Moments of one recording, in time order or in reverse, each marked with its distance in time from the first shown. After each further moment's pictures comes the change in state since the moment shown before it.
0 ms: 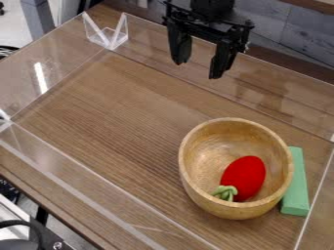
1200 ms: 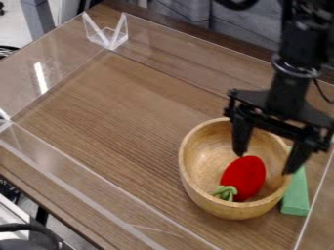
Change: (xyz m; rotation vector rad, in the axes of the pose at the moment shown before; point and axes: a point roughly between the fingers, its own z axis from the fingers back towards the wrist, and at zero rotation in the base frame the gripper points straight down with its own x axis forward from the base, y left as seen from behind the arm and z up) arm -0.040 -0.113 -0.049 0.001 0.036 0.108
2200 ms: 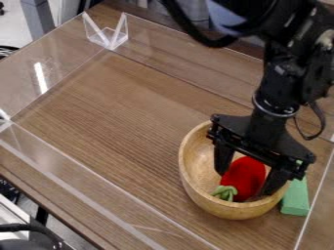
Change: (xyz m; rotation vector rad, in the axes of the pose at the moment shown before) arm -0.007 0.017 -0.029 0.051 -0.067 -0.013
